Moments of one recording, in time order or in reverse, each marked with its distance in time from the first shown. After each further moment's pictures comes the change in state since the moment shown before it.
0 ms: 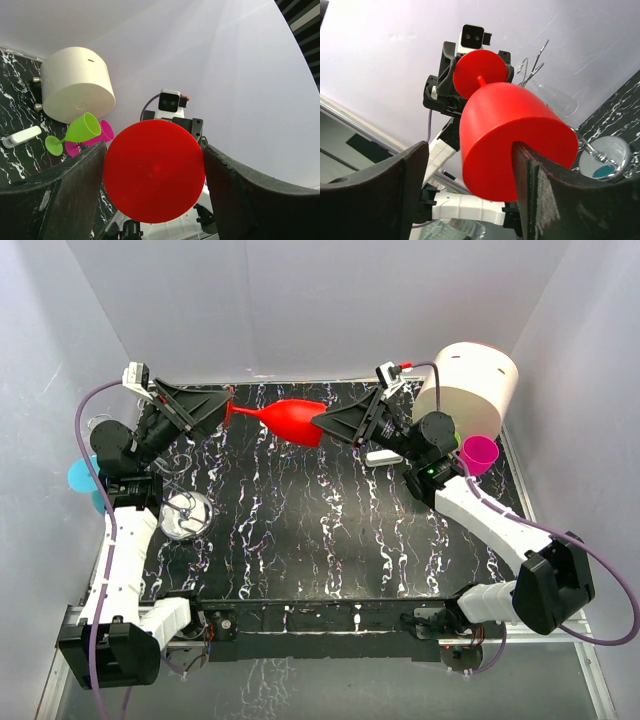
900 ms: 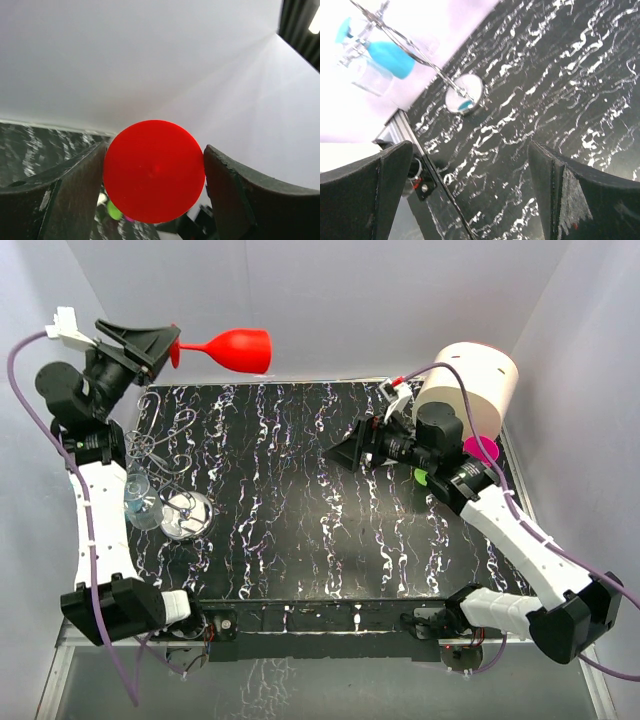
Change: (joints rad) left arm 0.204 0.277 0.525 -0.330 -0.122 0.295; right arm 0.000 -0.140 0.123 -0.914 0.150 -0.771
